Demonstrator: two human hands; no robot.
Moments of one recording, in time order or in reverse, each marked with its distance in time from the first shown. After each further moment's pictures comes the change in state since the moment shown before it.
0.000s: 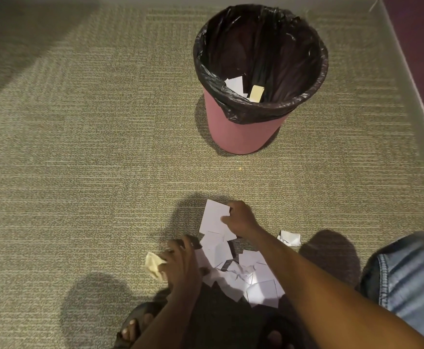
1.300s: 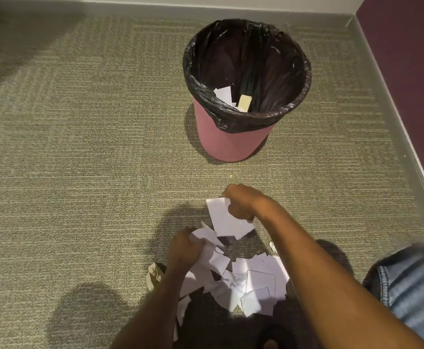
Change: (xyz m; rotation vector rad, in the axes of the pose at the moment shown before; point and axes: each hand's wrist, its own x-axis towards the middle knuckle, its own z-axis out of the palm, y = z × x) left_hand 0.054 0.015 -0.033 -0.821 -0.047 0.131; right_hand -0.020 -0.067 -0.096 -0.512 -0.246 -0.085
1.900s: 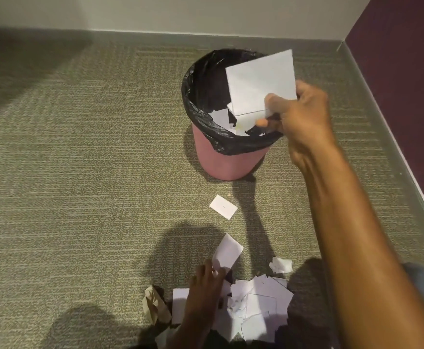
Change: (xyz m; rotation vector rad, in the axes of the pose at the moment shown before) left_hand -0.041 -0.010 0.053 0.812 -0.126 0.472; right_hand -0.070 -0.010 -0.159 1.317 0.906 -0.241
